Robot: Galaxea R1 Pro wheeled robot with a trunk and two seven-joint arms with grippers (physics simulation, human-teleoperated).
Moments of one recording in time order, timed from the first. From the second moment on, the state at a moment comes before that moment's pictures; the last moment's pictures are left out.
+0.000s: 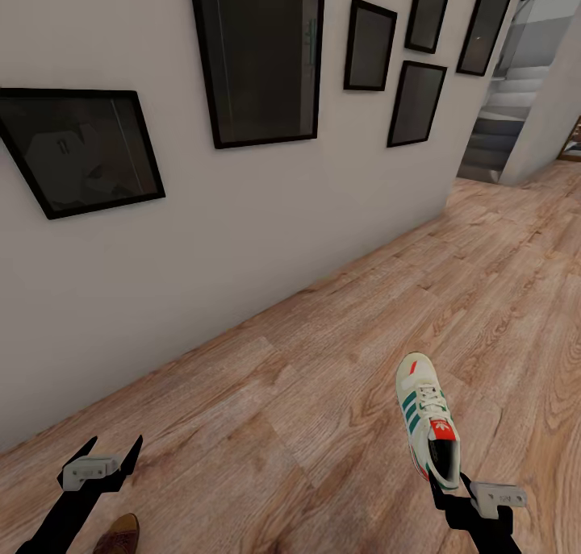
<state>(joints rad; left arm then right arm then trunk) -0.03 0.15 0.34 -1.14 0.15 -0.34 -0.39 0.09 -0.05 -0.25 -1.30 0.05 -0.08 0.11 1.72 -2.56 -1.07</state>
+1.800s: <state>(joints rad) -0.37 0.25 0.33 -0.40 0.06 -0.61 -0.37 0.09 -0.05 -0.26 -1.30 0.05 -0.08 0.11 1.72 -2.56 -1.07</state>
